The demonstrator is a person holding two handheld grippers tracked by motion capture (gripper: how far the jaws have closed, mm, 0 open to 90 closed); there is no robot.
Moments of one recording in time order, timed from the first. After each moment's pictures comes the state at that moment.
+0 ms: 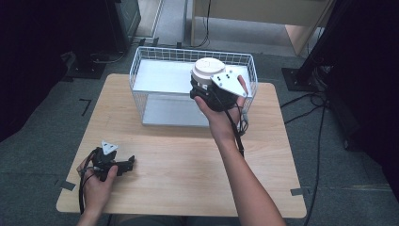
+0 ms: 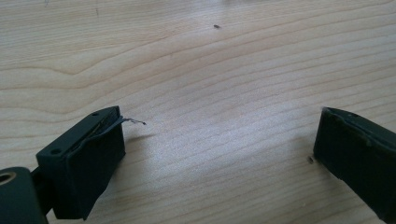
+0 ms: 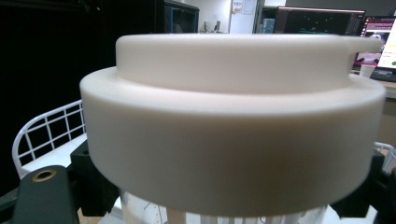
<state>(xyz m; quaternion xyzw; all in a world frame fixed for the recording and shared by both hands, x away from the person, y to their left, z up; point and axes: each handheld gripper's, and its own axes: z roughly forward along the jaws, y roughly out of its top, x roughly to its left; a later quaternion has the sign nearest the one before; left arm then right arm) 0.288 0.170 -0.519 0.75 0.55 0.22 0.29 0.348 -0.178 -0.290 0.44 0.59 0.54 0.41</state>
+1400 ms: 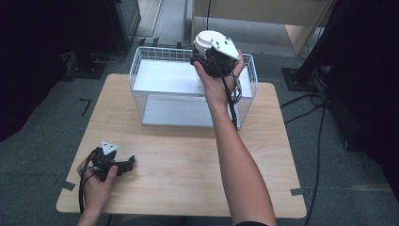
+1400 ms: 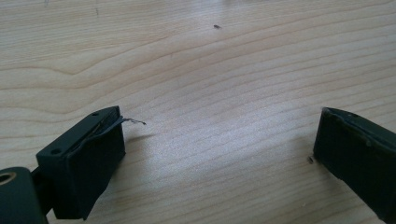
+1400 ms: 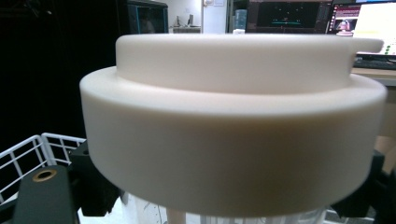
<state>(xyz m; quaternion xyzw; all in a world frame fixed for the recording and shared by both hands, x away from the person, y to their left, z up) 0.288 0.170 -0.518 0.75 0.55 0.22 0.29 0.436 -0.176 -0.269 0.49 0.56 0.52 0.42</state>
